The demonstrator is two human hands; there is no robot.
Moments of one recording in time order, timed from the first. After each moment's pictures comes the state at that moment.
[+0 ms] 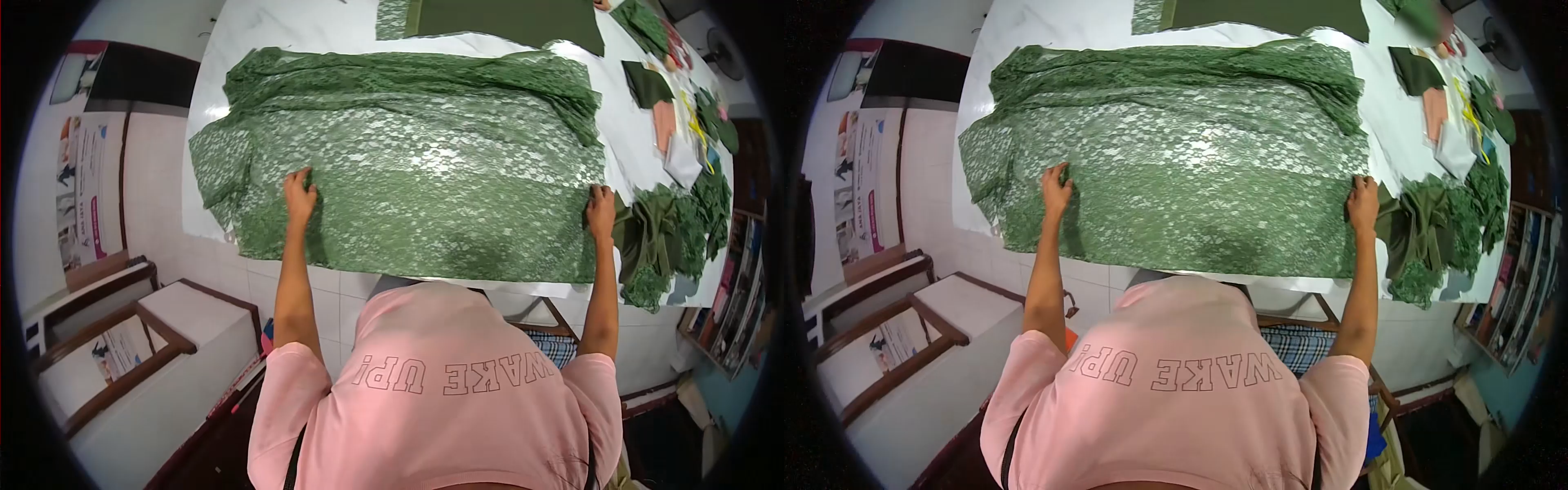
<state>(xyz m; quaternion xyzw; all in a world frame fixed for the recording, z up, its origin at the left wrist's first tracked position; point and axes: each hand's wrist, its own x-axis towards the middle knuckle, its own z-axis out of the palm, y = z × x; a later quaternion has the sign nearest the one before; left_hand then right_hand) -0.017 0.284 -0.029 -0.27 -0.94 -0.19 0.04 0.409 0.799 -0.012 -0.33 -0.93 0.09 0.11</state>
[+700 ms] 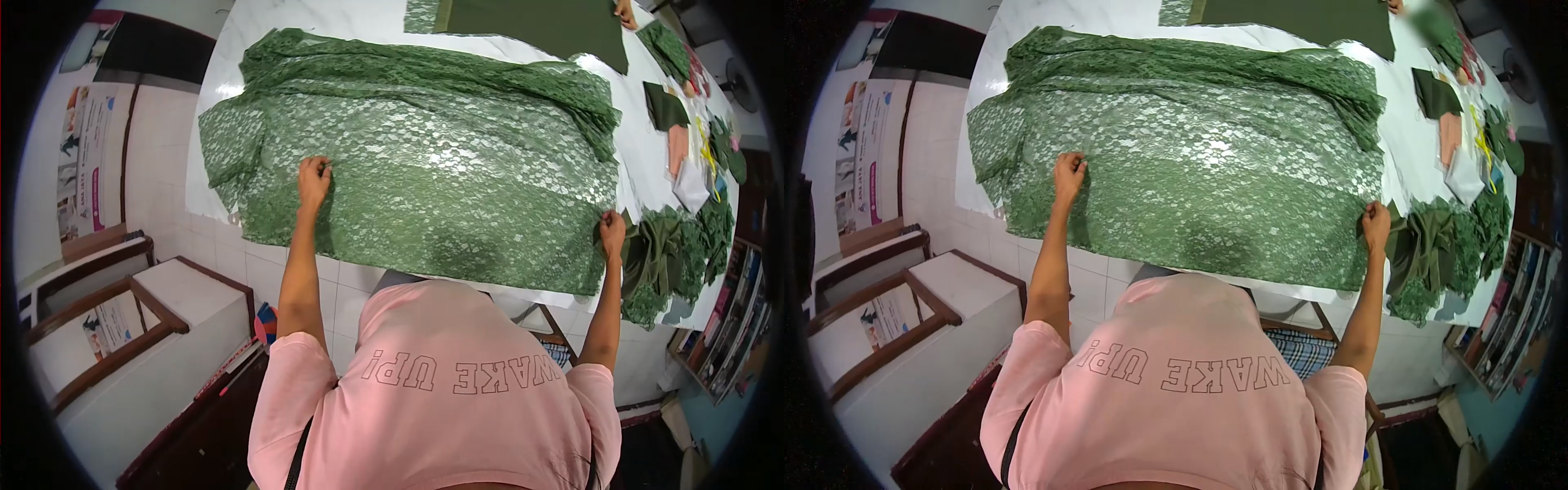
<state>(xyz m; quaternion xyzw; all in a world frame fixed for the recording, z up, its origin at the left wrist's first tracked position) -0.020 0.291 -0.027 -0.18 -0.94 -0.30 -0.07 0.434 0.820 -0.032 -0.40 -0.89 0.19 0.06</state>
